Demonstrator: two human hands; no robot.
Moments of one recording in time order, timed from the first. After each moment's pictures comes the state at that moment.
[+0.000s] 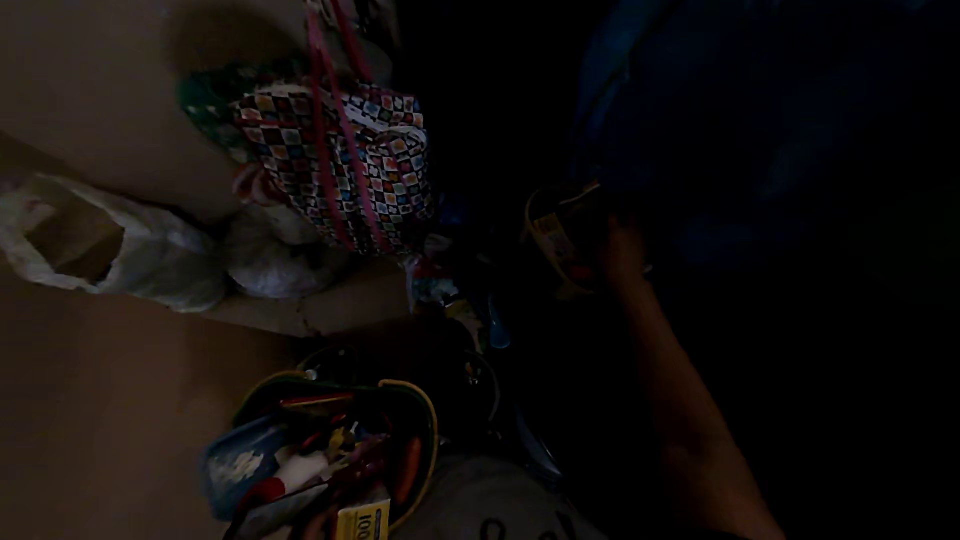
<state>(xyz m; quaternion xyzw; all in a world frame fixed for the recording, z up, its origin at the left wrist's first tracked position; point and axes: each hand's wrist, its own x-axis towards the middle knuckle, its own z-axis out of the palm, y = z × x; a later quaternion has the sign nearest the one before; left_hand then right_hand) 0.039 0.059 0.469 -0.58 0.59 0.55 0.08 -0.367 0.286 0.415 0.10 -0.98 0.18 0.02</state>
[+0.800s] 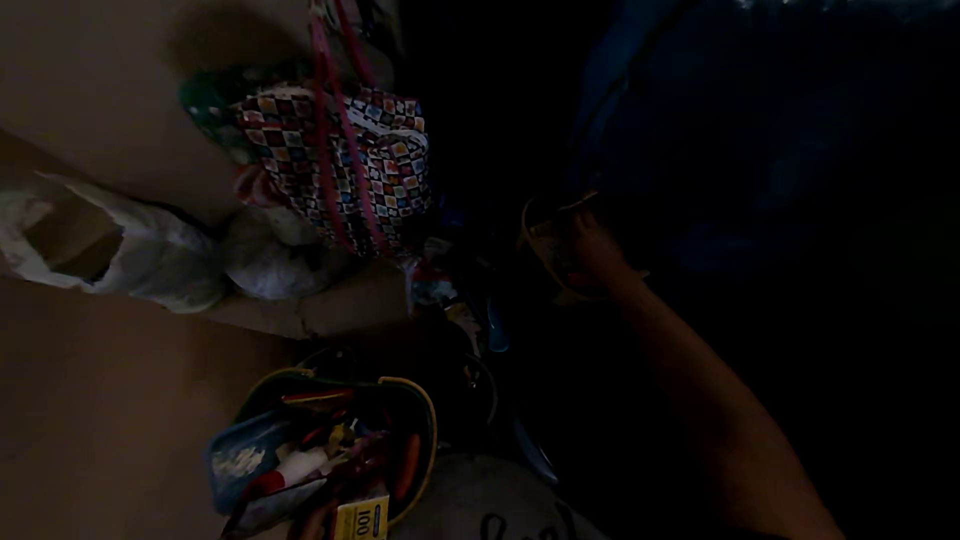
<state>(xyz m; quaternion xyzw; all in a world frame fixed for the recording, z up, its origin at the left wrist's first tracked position) 0.100 0.015 0.356 -0.49 0.59 0.64 -0.03 -0.390 0.268 0.405 0.35 -0.93 -0.02 -0.05</state>
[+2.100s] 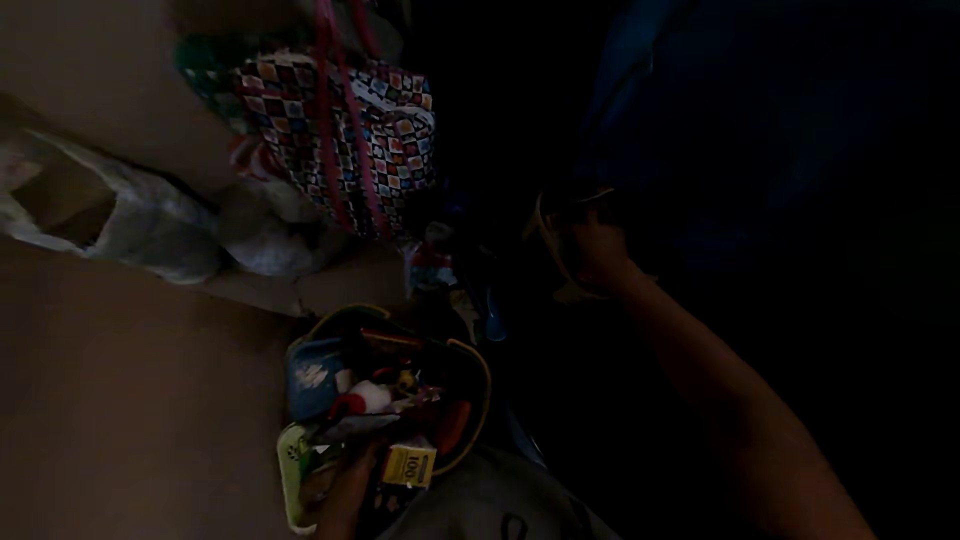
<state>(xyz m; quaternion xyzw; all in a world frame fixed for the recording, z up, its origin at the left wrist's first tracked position) 0.030 0.052 0.372 -0.54 0.54 0.65 0.01 -0.375 0.253 0.414 0.24 -0.96 -0.04 -0.12</state>
